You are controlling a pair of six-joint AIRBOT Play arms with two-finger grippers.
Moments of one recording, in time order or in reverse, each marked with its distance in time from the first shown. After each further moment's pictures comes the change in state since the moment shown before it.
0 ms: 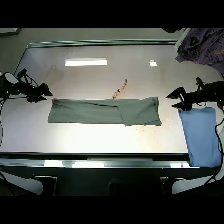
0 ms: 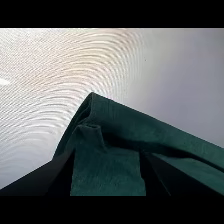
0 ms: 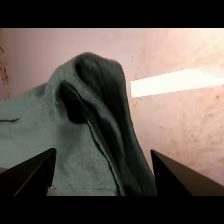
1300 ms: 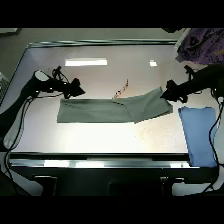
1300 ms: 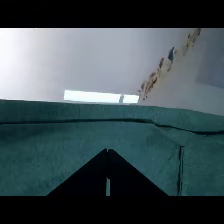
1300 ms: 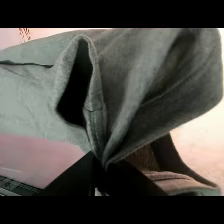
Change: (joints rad) left arm -0.326 -0.086 0.014 -0.448 0.083 0.032; right arm 0.201 0.135 0.135 -0.166 -0.135 0.199
